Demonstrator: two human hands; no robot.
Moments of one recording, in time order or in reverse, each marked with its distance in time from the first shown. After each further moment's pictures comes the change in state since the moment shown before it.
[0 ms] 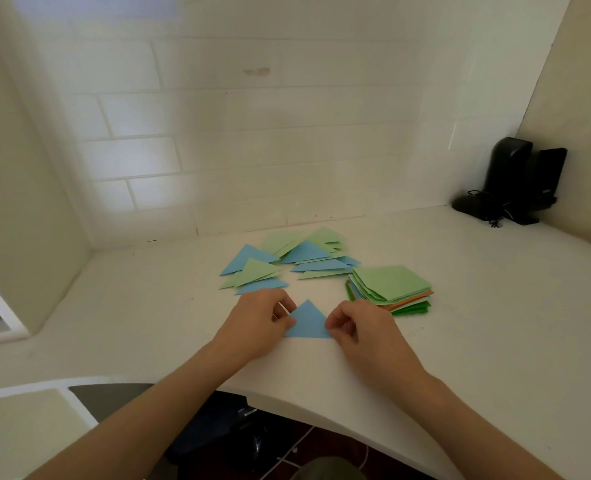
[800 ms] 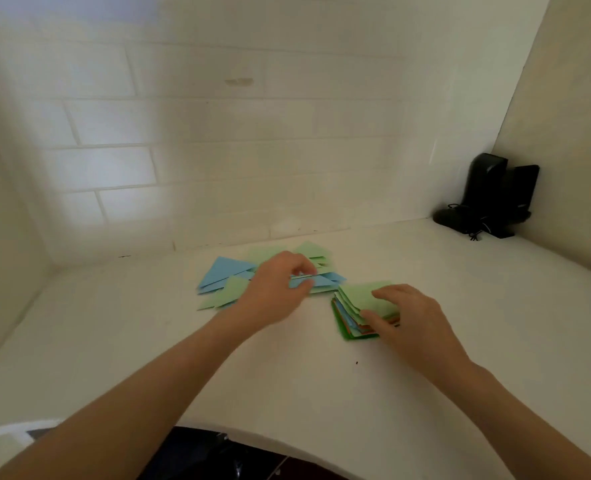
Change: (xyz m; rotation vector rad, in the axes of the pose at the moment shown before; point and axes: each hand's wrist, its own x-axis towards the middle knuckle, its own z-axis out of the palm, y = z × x) left_hand 0.078 0.021 0.008 -0.140 0.139 0.338; right_hand 0.021 0.043 -0.055 -0.286 0.154 0.150
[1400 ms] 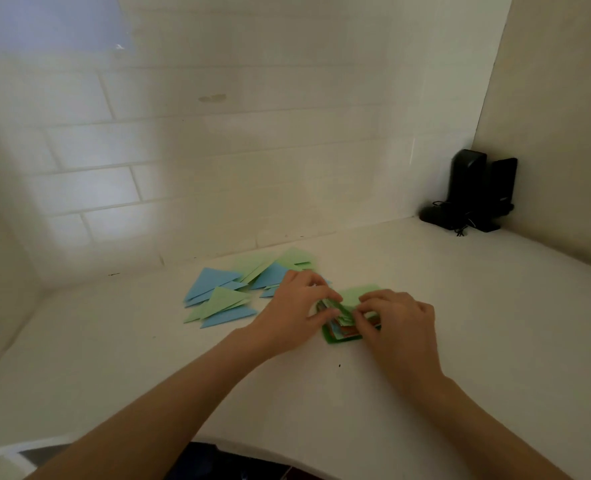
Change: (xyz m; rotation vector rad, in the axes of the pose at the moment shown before) left_hand -0.002 0.025 0.038 0.152 -0.115 0.243; right_hand -0.011 0.000 0.011 -0.042 0.289 -0.046
